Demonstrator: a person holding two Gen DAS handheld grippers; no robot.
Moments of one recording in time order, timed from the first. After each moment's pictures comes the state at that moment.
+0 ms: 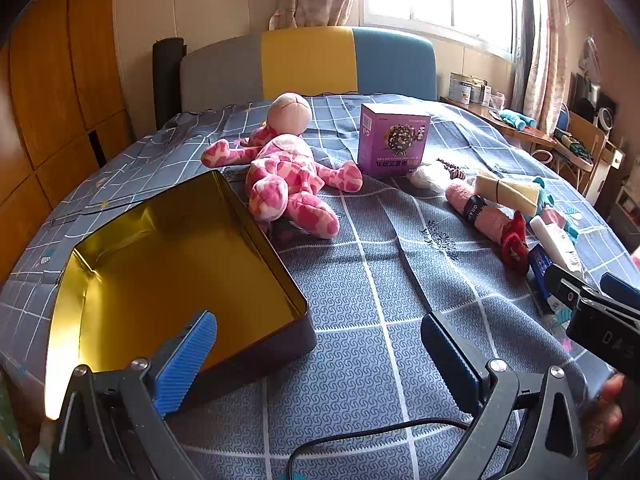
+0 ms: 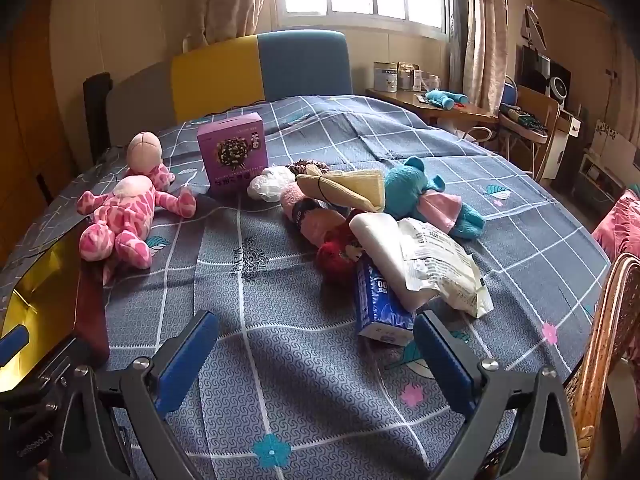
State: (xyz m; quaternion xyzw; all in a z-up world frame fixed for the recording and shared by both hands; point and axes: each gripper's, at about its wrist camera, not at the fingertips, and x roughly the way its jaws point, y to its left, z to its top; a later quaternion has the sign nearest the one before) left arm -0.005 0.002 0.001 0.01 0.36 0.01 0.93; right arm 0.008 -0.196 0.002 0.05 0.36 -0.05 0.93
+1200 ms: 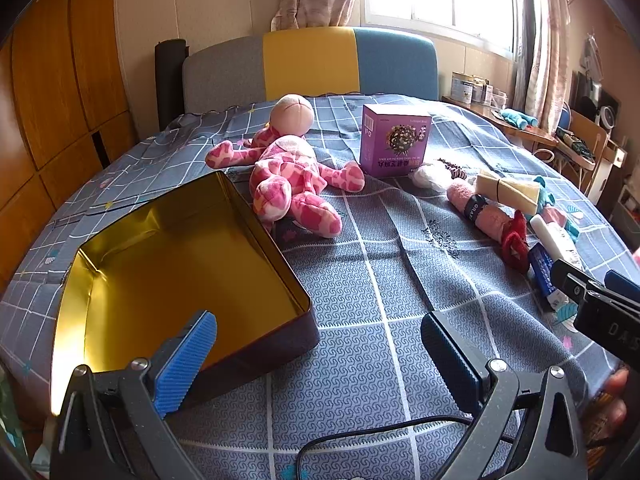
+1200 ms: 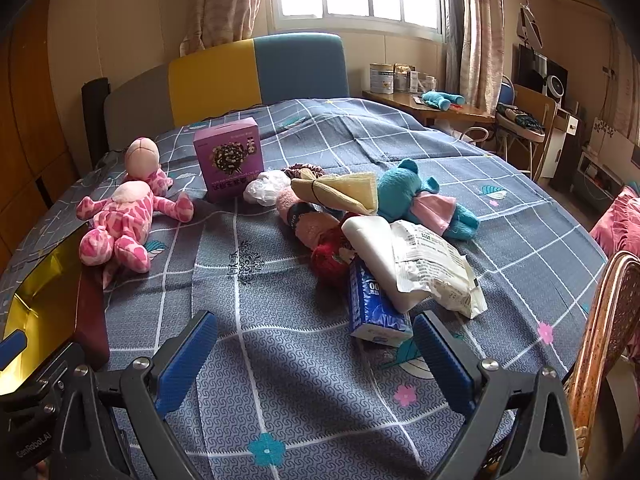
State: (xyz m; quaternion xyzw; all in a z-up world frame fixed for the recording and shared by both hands) left arm -0.009 0.002 0.004 0.01 0.36 0.01 0.93; right arm 0.004 -0.202 0.006 0.05 0.36 -0.05 0.93
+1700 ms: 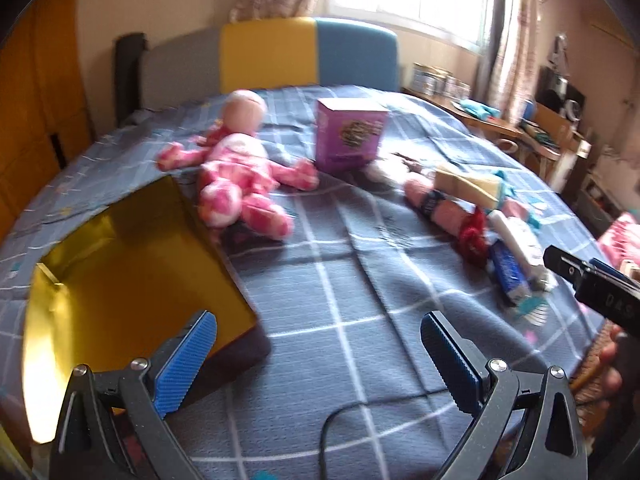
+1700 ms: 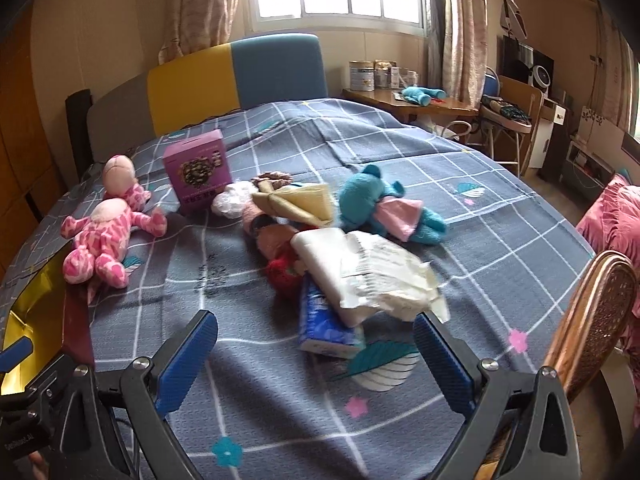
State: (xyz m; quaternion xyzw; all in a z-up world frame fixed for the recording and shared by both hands) left arm 0.007 -0.010 0.012 0.00 0.39 -0.08 0.92; right arm 0.005 -0.250 0.020 0.07 0.36 -0.08 0.93
